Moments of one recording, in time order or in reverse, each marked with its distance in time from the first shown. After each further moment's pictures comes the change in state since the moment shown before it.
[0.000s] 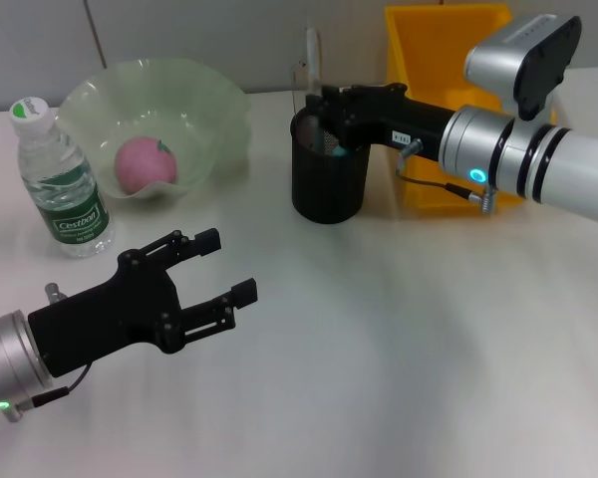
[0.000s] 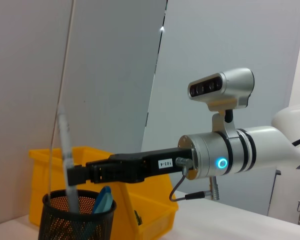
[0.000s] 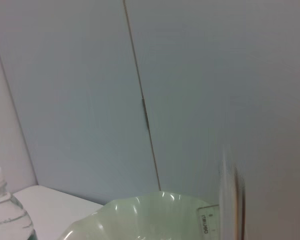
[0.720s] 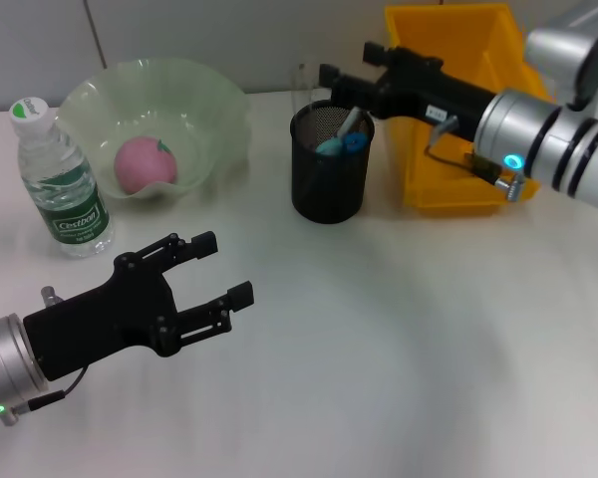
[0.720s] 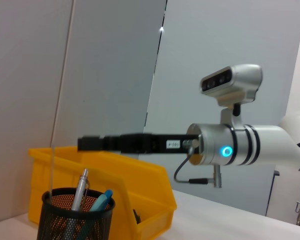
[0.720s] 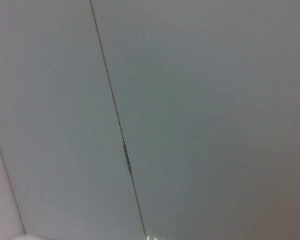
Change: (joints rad) left arm 0.004 0.005 0.000 -0.006 0.000 0.012 -0.005; right arm -0.083 -0.001 0.011 -0.083 0.102 -0.085 0.006
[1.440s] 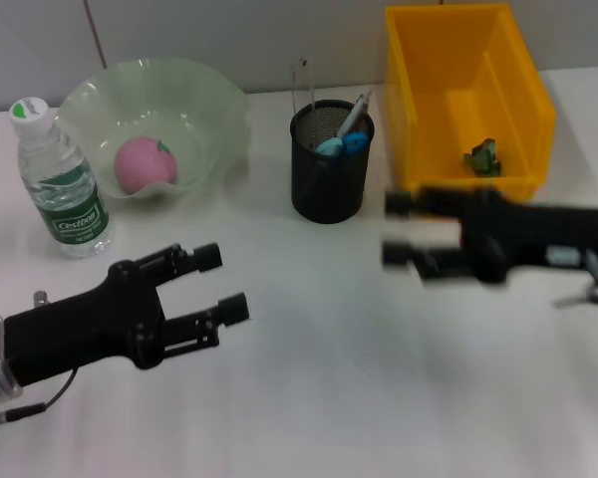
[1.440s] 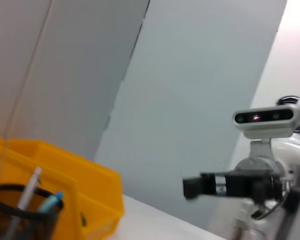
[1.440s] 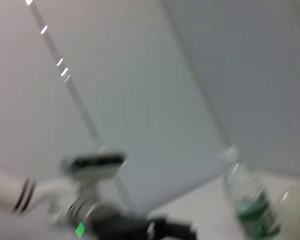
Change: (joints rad) left arm -0.018 0.046 -0.002 0.011 0.048 0.130 -0.197; right arm -0.236 -0.108 -0.013 -0.214 -0.335 -0.709 0.336
